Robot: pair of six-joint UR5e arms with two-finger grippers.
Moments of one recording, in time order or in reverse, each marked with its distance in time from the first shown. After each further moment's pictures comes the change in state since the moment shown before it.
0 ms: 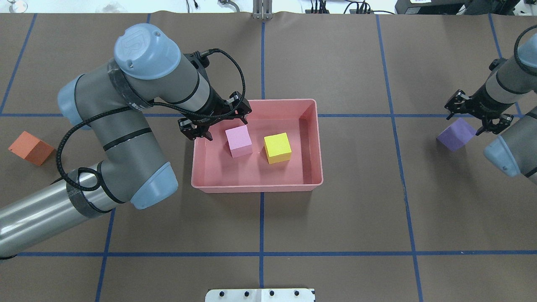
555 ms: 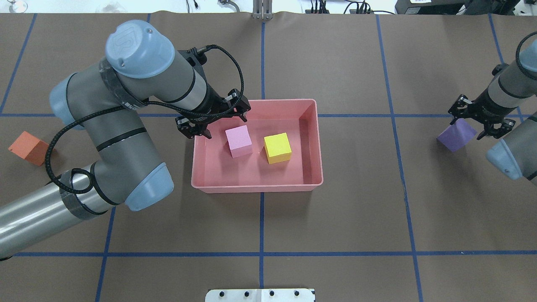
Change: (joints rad) left arm -0.006 0.009 -0.035 0.005 0.008 0.000; right arm -0.001 -0.012 -0.022 0.019 0.016 0.010
